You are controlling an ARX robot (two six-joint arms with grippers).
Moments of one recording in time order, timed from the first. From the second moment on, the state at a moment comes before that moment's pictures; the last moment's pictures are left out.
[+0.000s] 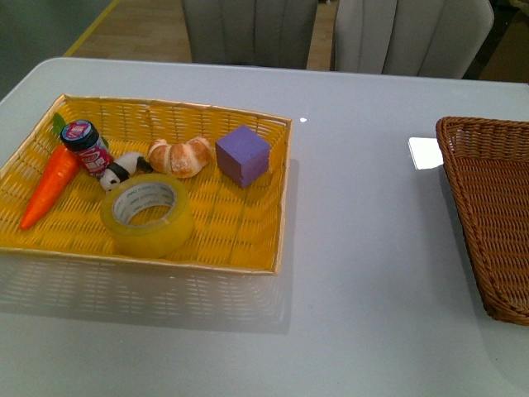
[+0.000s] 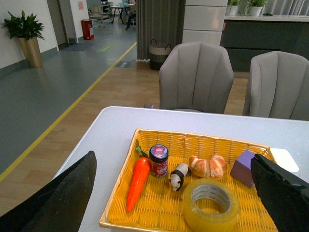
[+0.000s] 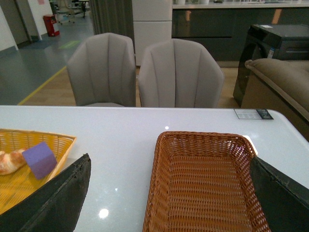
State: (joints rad) left arm 0.00 0.02 0.01 0.00 0.00 -0.01; right arm 0.00 0.01 0.02 0.00 0.00 0.00
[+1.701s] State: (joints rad) left arm 0.00 0.02 0.01 0.00 0.00 -0.01; right arm -0.50 2.36 1.24 0.25 -0.15 -0.24
